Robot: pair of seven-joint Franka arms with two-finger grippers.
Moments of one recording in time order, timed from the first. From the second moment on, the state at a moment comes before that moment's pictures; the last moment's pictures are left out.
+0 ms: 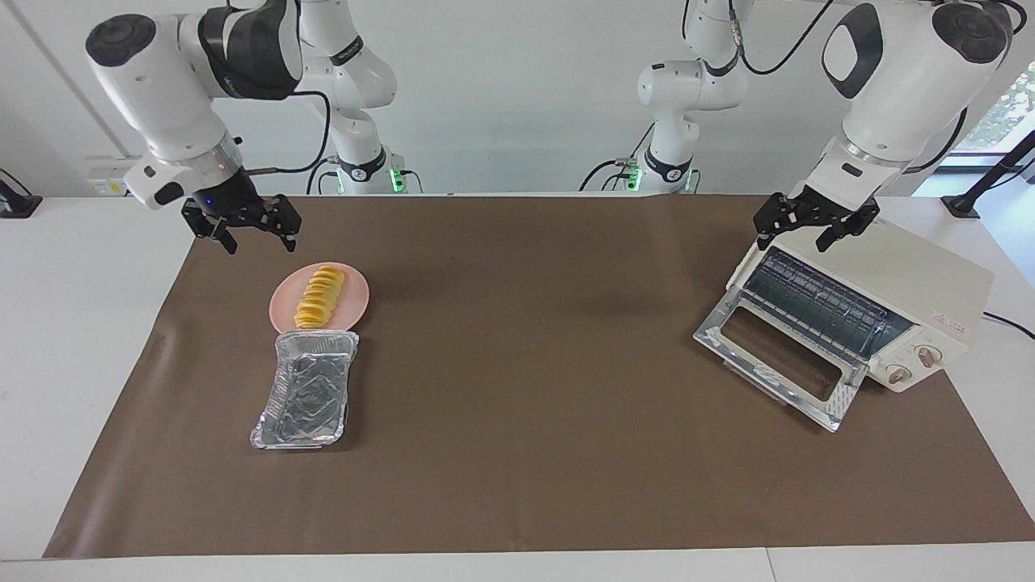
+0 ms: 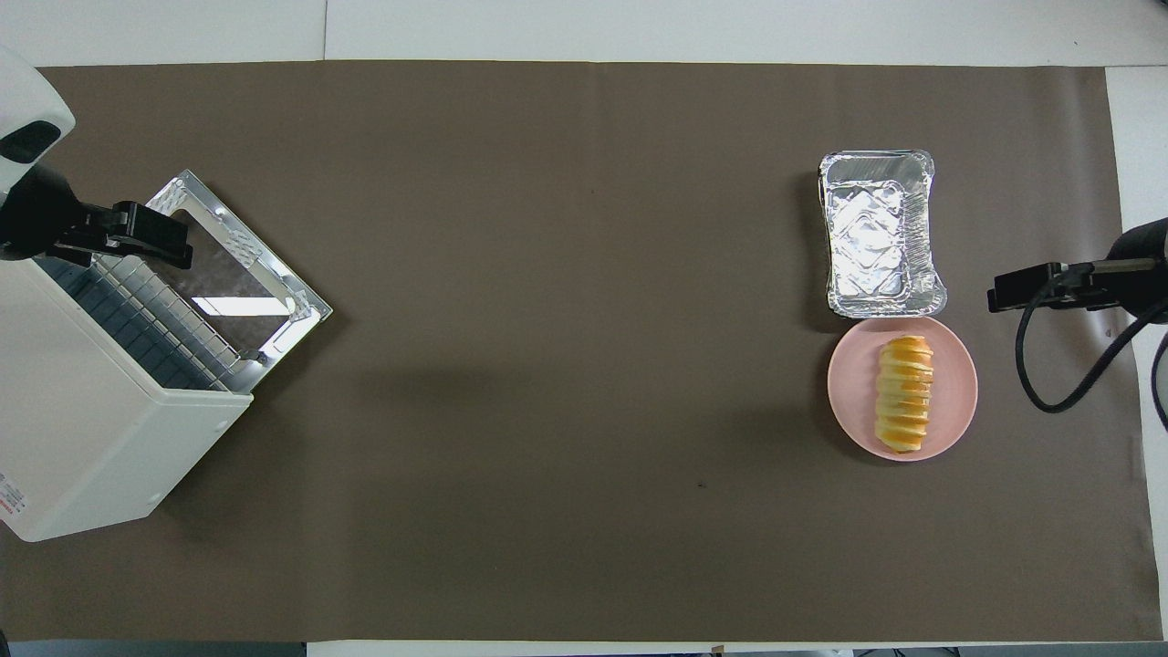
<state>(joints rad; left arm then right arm) -0.09 0.09 -0.02 -1.52 -0.02 1.56 0.00 -0.05 -0.09 -0.01 -1.72 0.02 1.64 -0.05</state>
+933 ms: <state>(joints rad) -0.09 0.09 -0.02 -1.52 -0.02 1.56 0.00 -0.06 -0.04 -0.01 -1.66 0.02 1.56 -0.05</state>
